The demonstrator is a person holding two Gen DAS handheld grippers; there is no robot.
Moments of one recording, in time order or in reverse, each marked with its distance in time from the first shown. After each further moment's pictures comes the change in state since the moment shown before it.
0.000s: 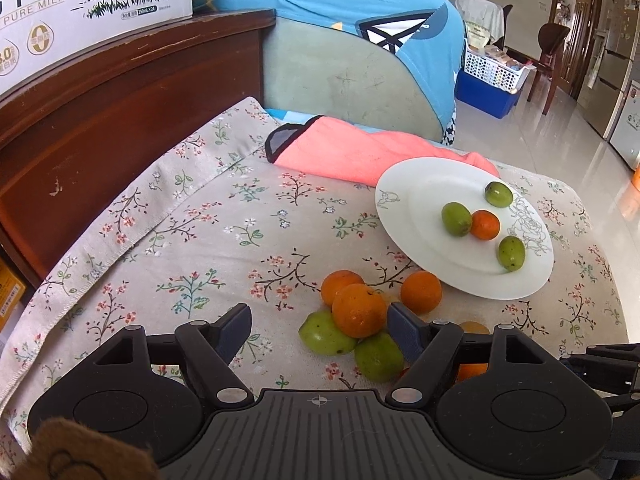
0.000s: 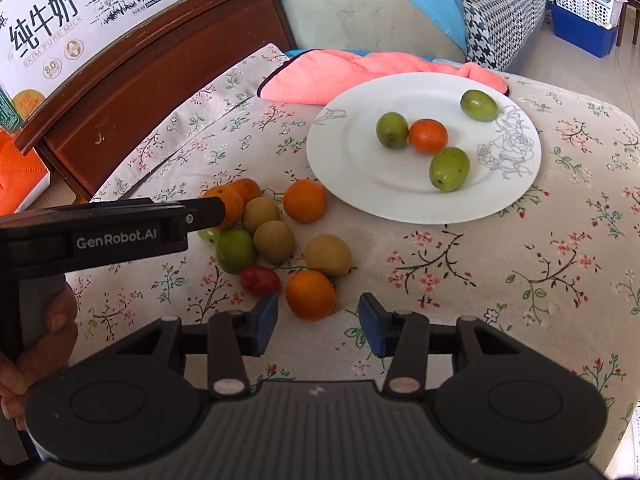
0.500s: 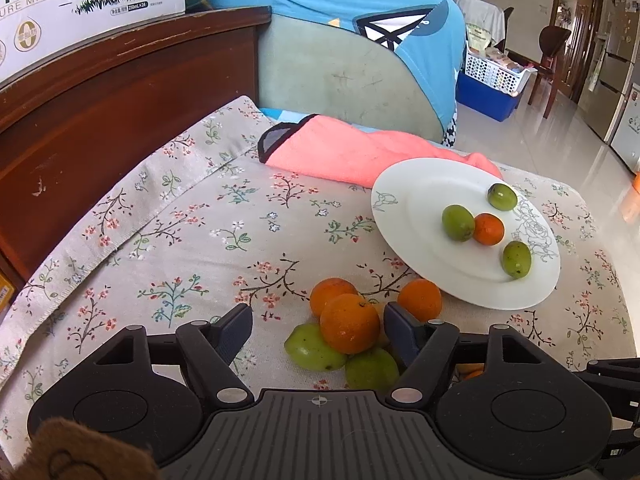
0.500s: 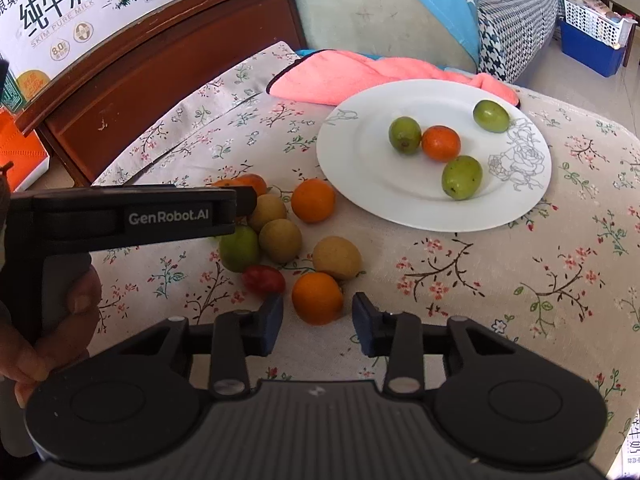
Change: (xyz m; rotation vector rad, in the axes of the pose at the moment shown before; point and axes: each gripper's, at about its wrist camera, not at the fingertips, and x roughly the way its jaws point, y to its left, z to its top) left arm 0.017 -0.008 0.000 -0.001 -0.012 0.000; right arm 0.005 0.010 -0.002 -0.067 -0.012 -0.028
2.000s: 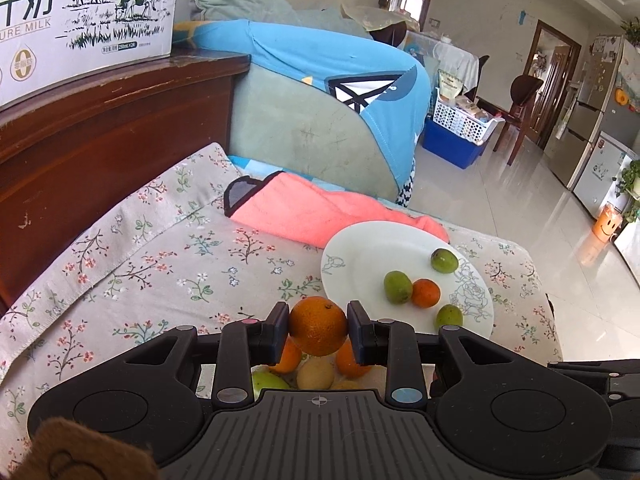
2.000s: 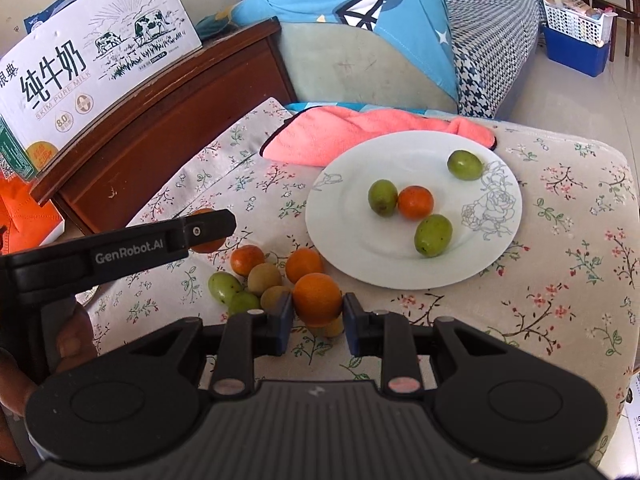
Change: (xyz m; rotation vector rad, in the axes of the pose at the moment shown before) left arm -0.034 -0.003 0.028 -0.070 -0.110 -0.136; right arm -0.038 -0.023 0.028 0.088 -0.111 0.051
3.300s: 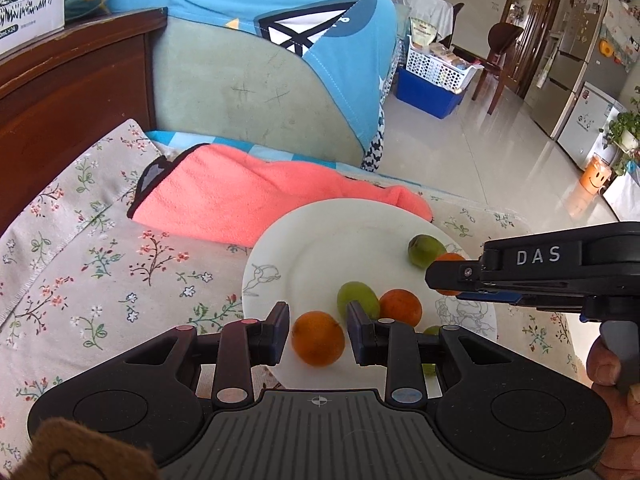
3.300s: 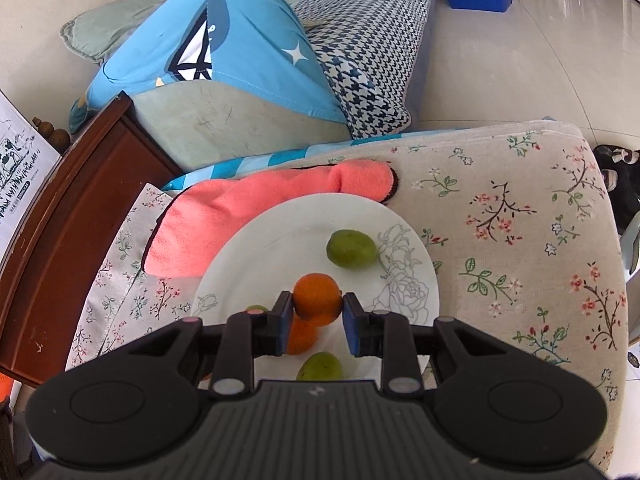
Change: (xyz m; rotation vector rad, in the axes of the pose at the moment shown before) left arm 0.100 -0.043 0.025 0.085 0.138 -0.061; right arm 0.057 -0.099 0.077 0.340 -0.003 -0.125
